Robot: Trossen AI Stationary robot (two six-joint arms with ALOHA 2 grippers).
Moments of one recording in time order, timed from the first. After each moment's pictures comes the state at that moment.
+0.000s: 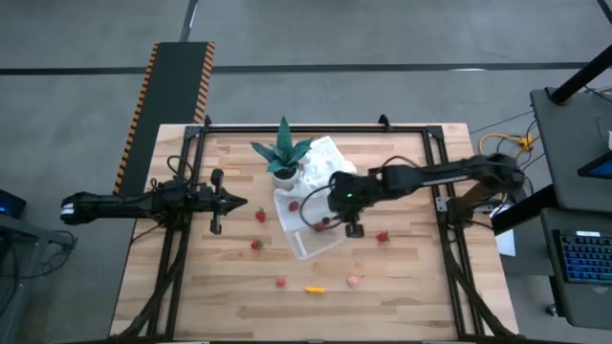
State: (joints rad) left arm 0.06 0.25 0.01 0.20 0.02 0.06; right arm 0.02 1.56 1.21 -0.63 -0.09 -0.08
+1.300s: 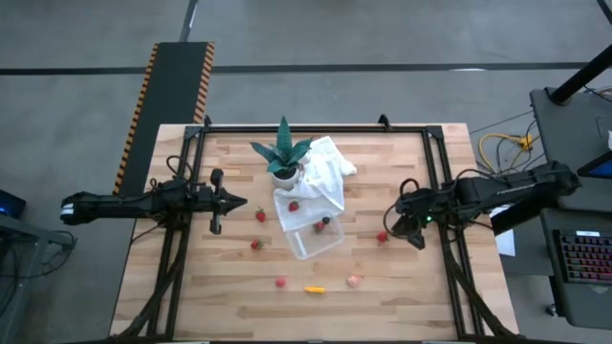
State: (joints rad) left arm 0.06 0.25 0.00 0.21 0.02 0.06; right arm 0.17 0.72 0.48 -0.64 -0.16 0.52
